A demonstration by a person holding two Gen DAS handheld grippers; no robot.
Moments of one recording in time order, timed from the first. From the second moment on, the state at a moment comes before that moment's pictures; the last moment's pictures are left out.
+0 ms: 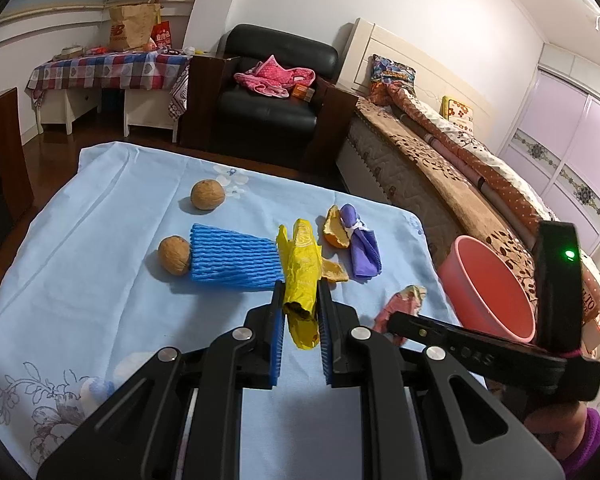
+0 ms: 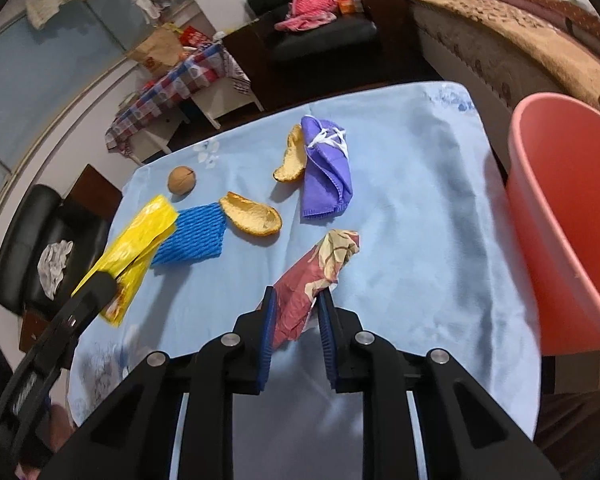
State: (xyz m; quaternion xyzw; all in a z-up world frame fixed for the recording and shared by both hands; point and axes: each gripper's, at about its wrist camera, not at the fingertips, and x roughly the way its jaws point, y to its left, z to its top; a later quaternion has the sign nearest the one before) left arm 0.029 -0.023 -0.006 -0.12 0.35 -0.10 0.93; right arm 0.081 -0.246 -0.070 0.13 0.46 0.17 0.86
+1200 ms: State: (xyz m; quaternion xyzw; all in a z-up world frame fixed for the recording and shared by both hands) left arm 0.037 -0.153 0.020 -0.04 0.32 -0.19 0.93; right arm 0.019 -0.362 -0.011 0.13 0.32 0.09 0.93
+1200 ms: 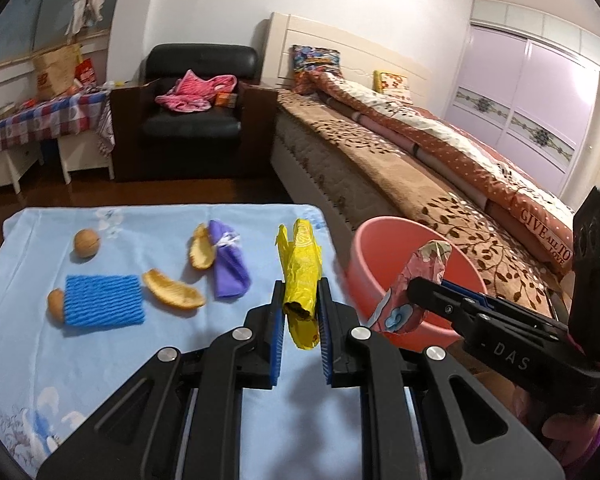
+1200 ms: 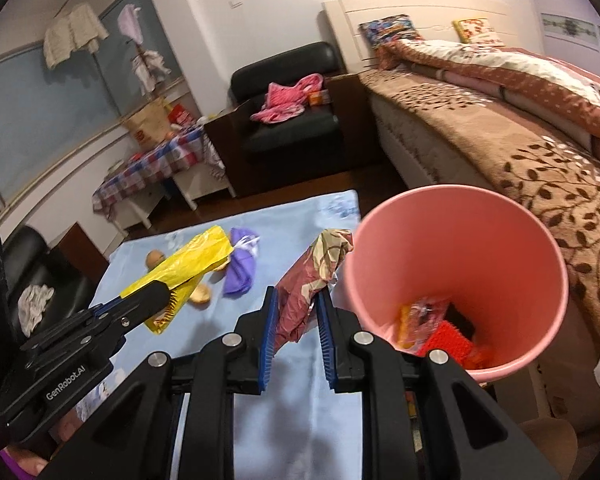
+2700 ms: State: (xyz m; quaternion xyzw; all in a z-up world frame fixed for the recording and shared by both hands) left arm 0.078 -0.313 -0.015 0.07 0.34 -0.28 0.89; right arm 0.033 -0.492 -0.053 0.21 0.33 -0.05 0.92
